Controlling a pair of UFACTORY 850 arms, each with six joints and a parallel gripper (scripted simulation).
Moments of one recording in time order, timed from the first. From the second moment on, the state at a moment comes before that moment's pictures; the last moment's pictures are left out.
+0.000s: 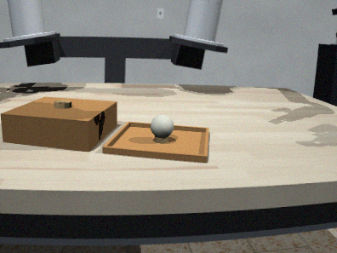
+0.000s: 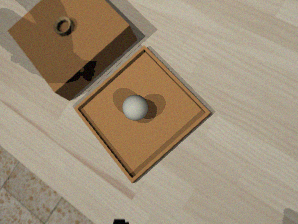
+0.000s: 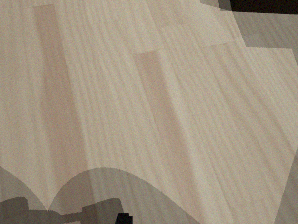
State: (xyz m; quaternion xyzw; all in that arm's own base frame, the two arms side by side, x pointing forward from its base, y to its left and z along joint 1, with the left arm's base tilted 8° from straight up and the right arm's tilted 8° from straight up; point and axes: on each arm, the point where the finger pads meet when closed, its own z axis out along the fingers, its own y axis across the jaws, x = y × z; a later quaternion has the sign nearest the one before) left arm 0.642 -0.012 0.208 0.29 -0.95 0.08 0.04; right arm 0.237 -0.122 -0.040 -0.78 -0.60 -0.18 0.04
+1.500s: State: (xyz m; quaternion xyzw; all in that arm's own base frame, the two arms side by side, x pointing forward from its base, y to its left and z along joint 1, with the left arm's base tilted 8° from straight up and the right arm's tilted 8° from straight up) left arm 0.640 0.006 0.216 0.33 -0.94 0.08 0.04; right arm 0.237 -0.122 -0.040 -0.78 -0.60 -0.18 0.04
